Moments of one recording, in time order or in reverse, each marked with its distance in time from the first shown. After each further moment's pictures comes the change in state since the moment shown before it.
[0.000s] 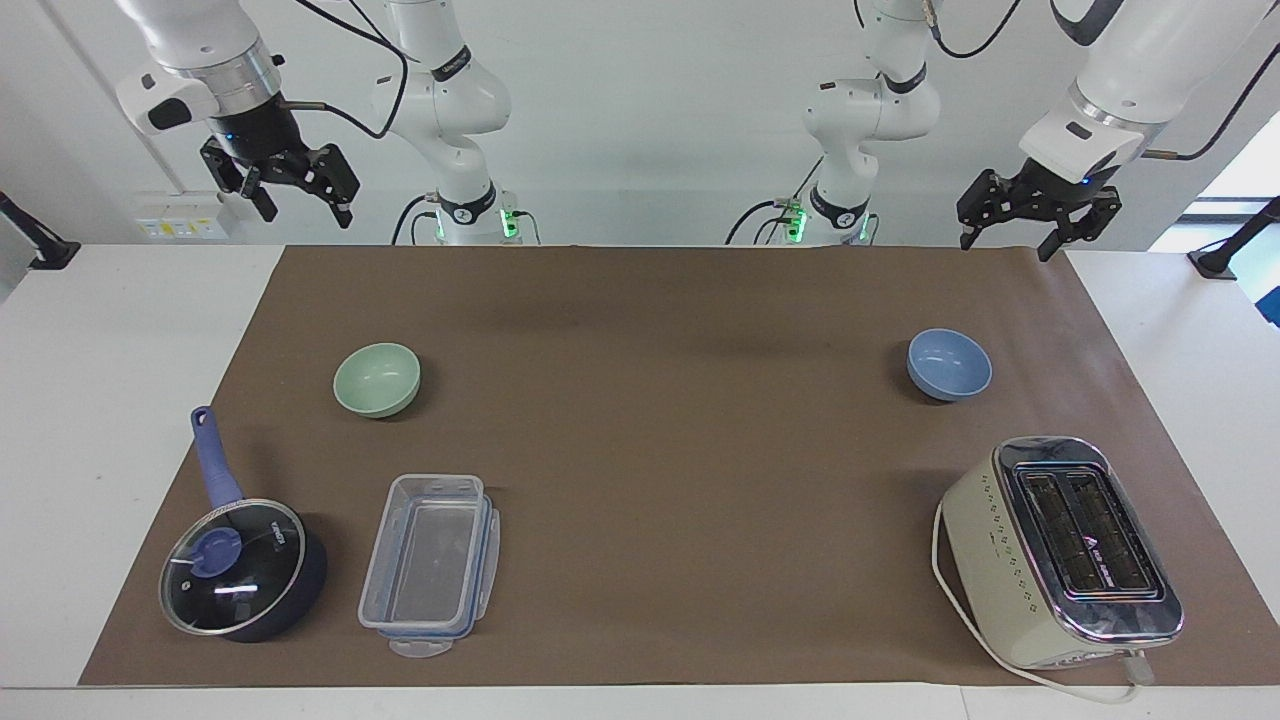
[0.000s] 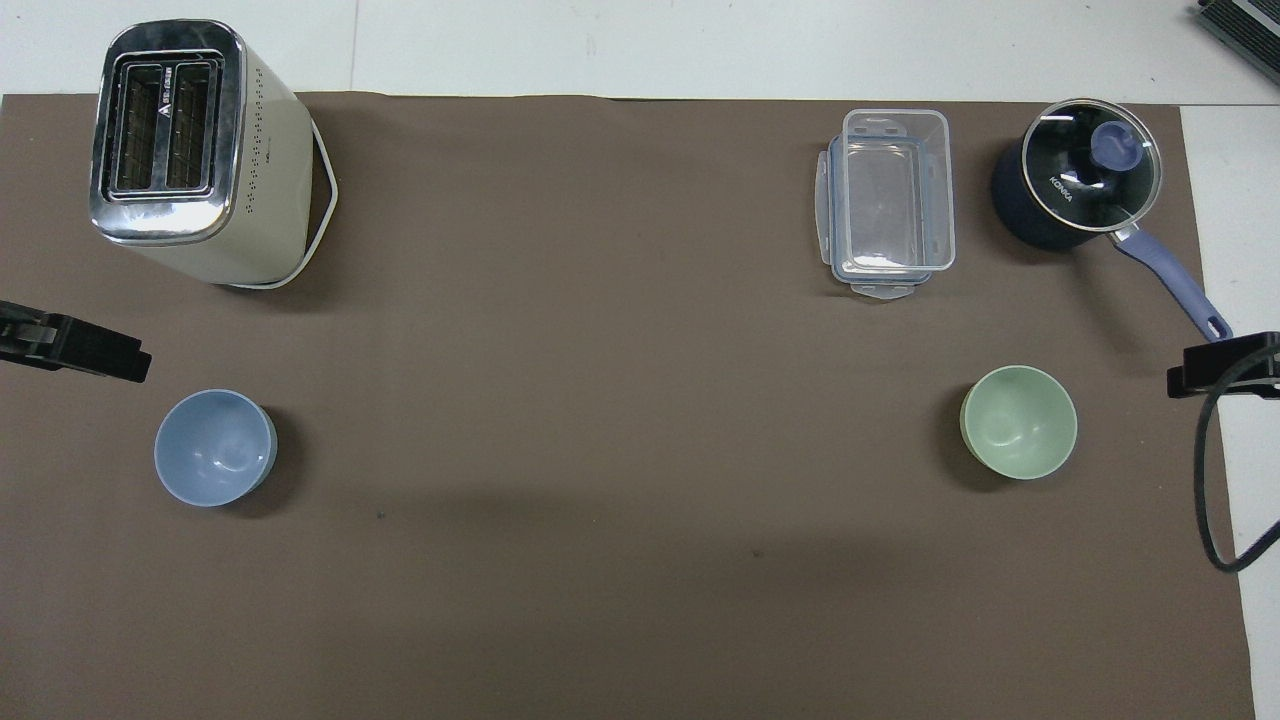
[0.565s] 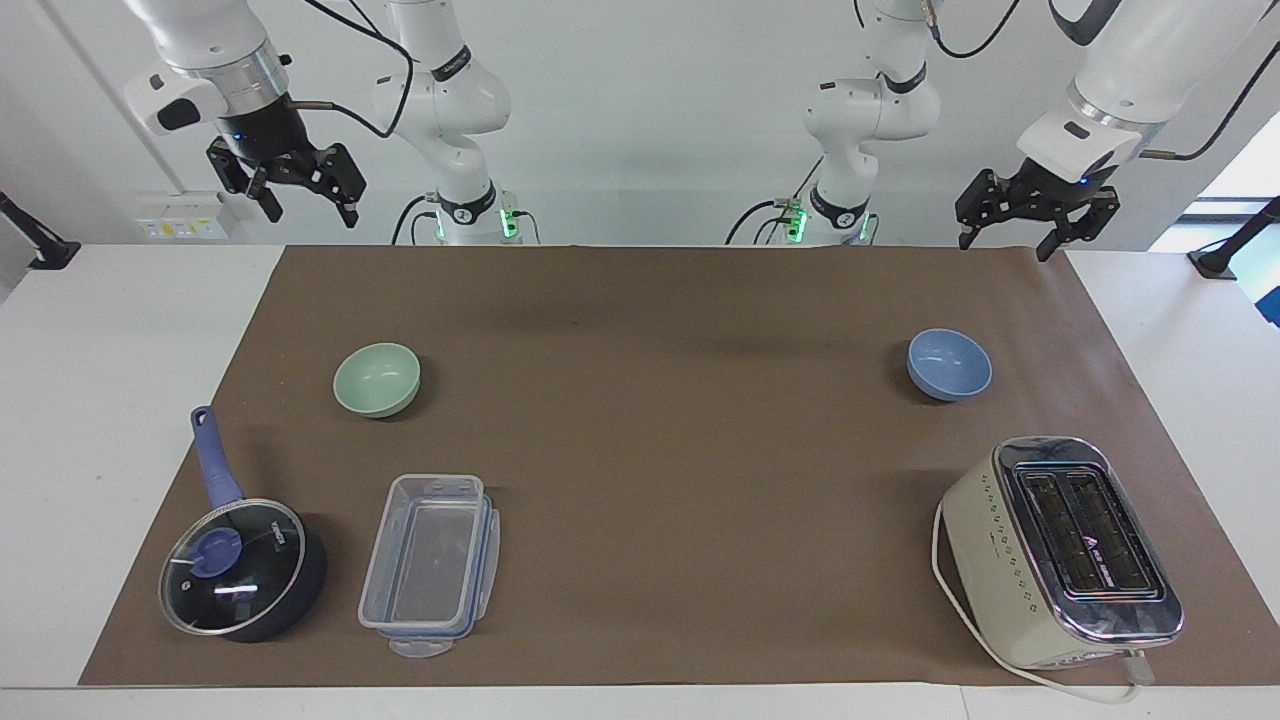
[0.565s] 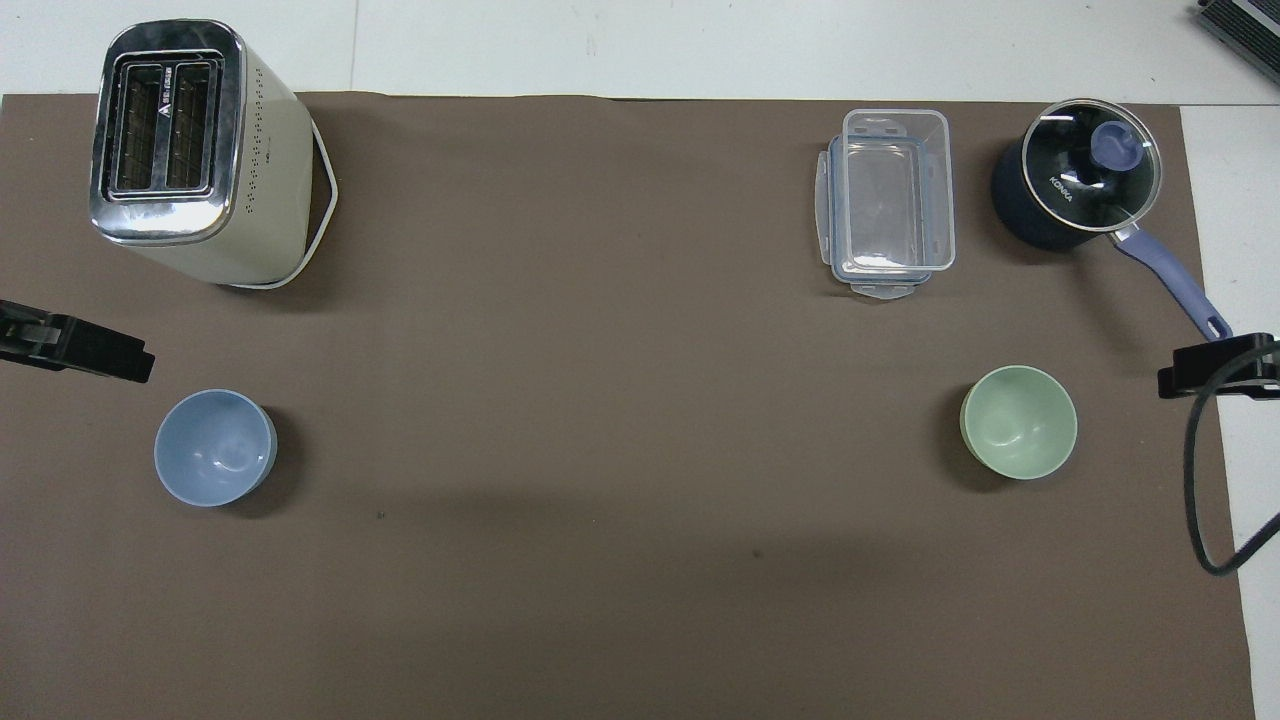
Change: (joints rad) left arm -0.002 0.000 -0.005 0.000 0.000 0.000 0.000; right arm 0.002 0.000 0.009 0.000 0.000 0.000 0.000
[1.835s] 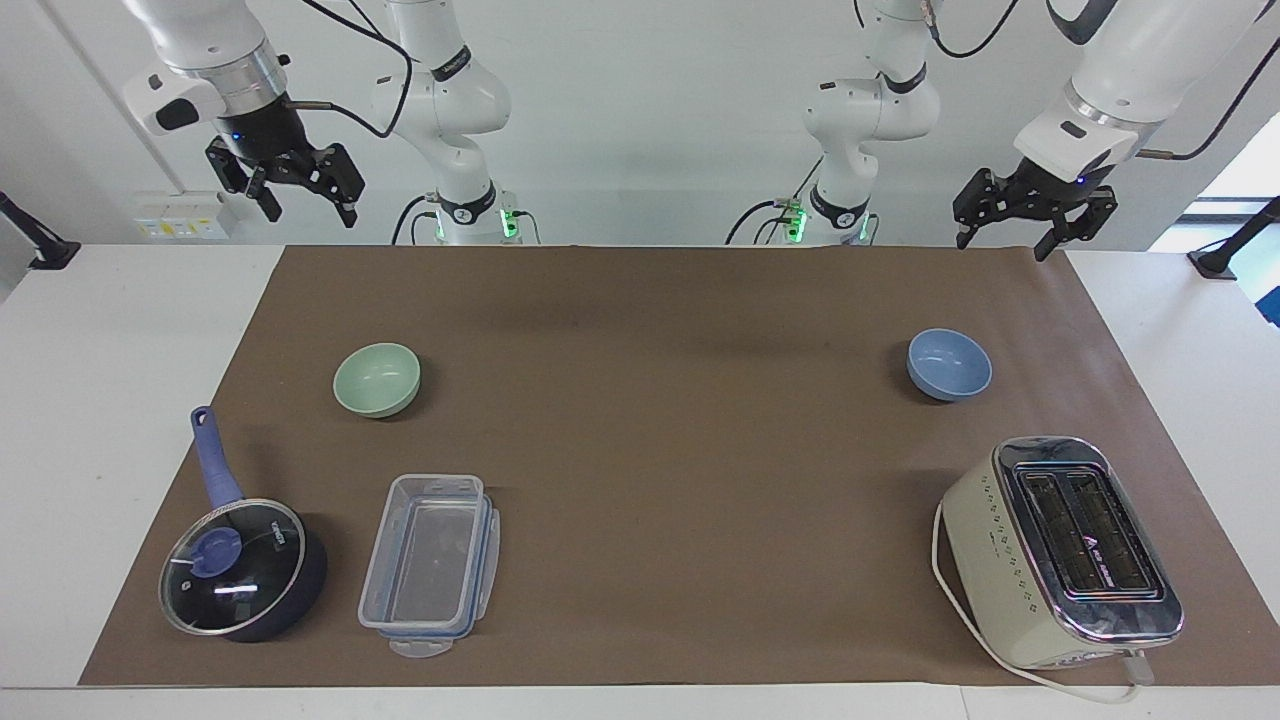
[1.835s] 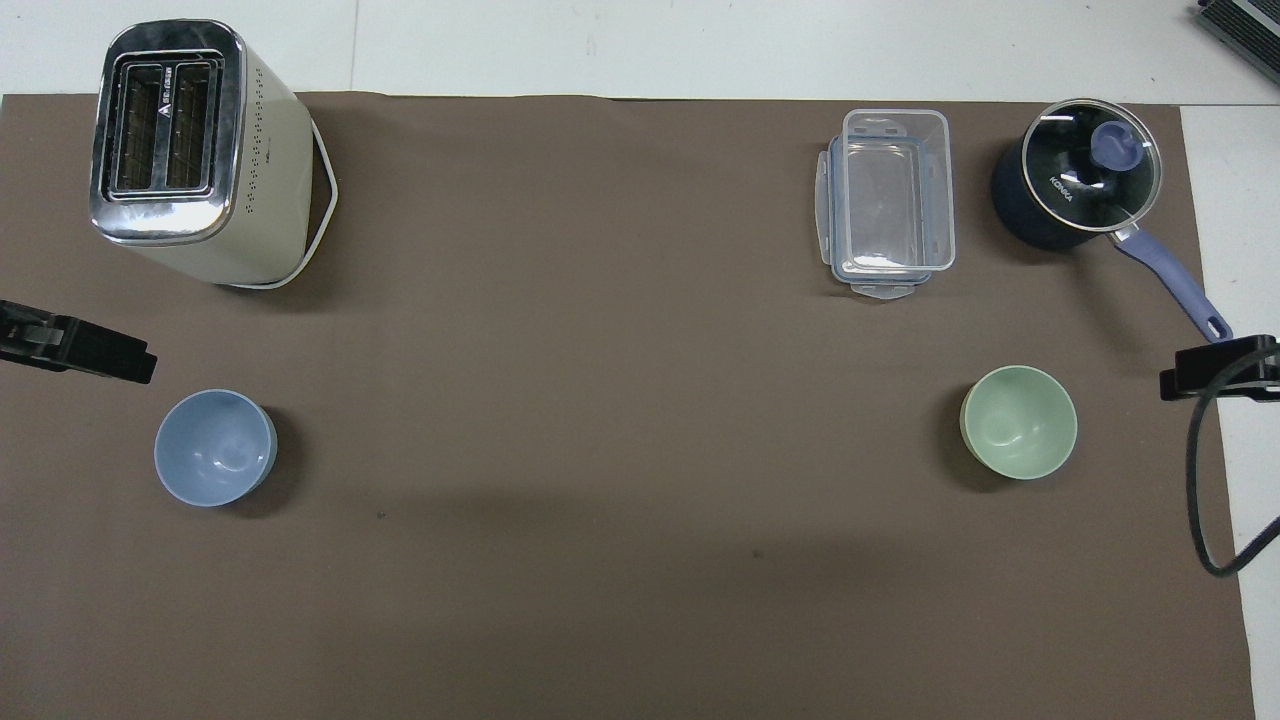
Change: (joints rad) left arm 0.000 -0.001 -0.001 0.000 0.000 -0.002 0.000; right arm 0.000 -0.003 -0.002 -0.005 0.000 -0.001 0.000
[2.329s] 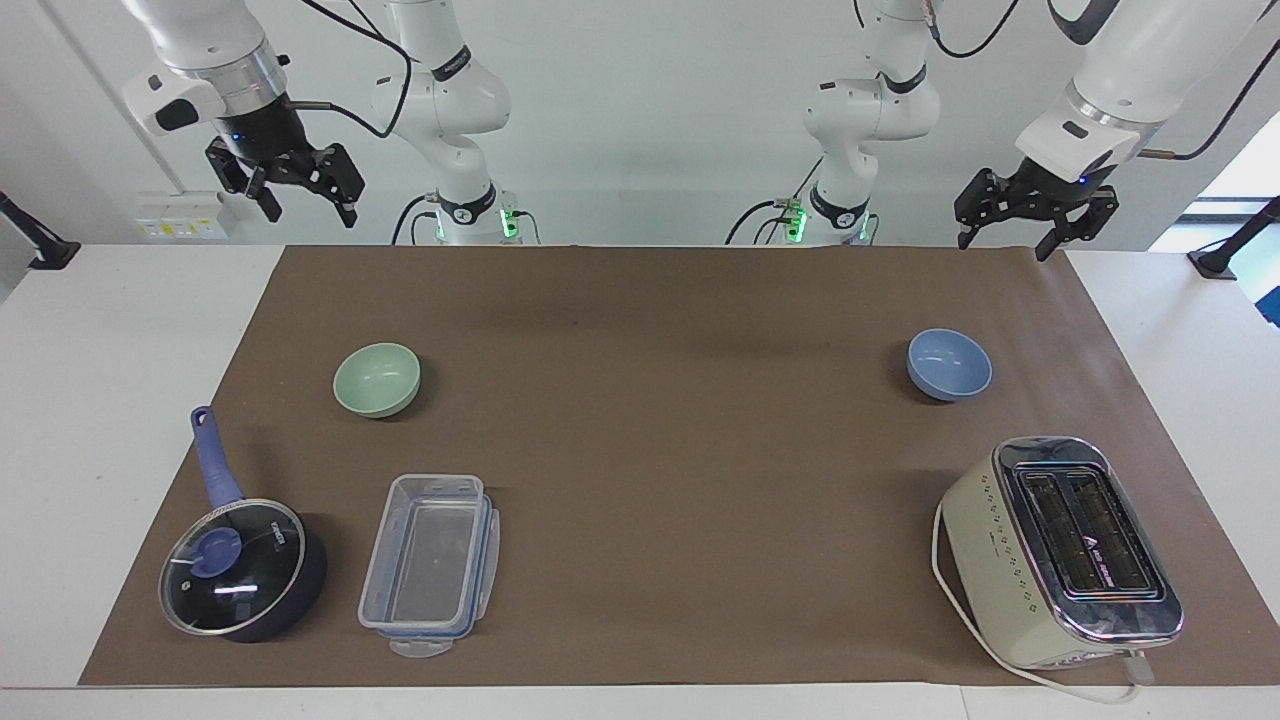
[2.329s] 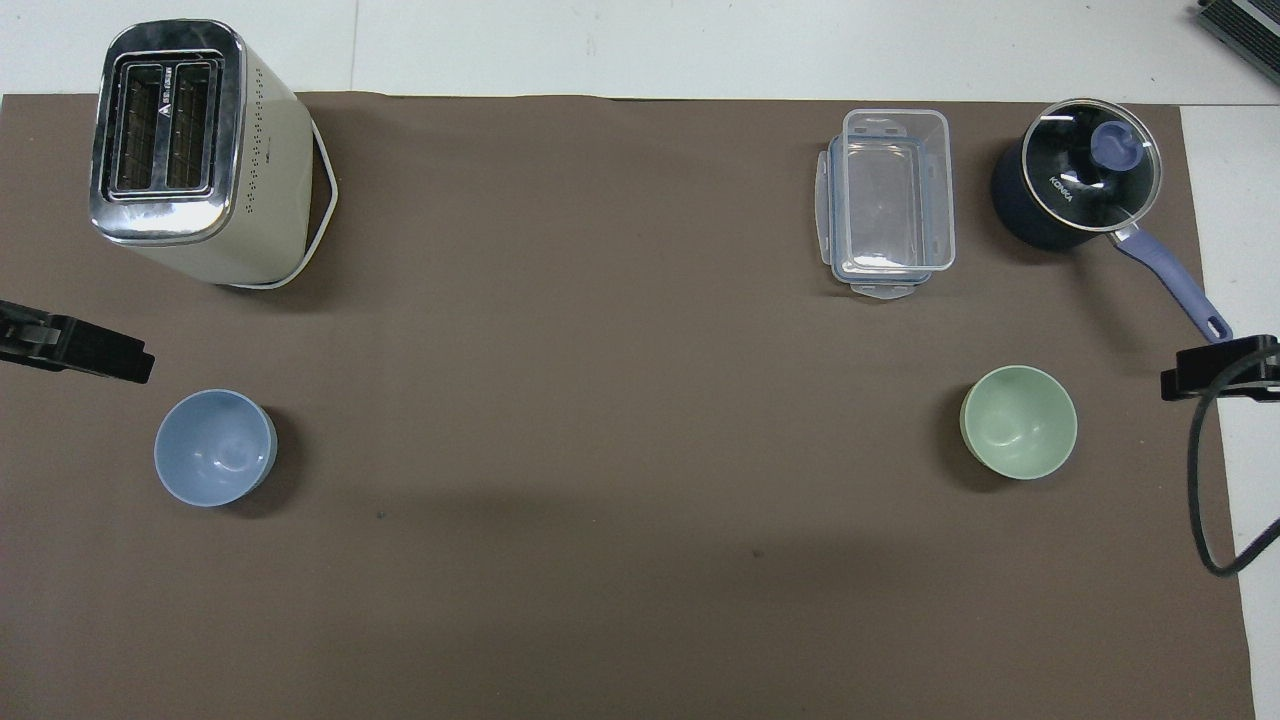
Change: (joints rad) left arm 0.001 0.000 0.003 0.000 0.000 0.000 0.000; right arm 0.015 0.000 -0.019 0.000 0.000 0.000 0.000
